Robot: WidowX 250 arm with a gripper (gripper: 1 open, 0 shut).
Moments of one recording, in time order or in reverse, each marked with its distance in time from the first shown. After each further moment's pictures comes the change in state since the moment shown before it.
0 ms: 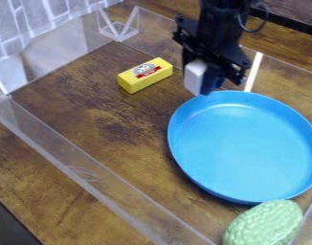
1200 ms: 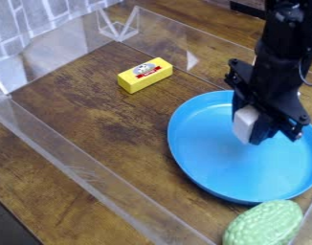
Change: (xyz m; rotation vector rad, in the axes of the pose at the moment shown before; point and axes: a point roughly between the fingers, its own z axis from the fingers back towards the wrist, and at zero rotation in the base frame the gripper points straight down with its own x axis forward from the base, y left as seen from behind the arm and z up) arm -0.002 -0.074 -0.019 -0.079 -0.001 -0.145
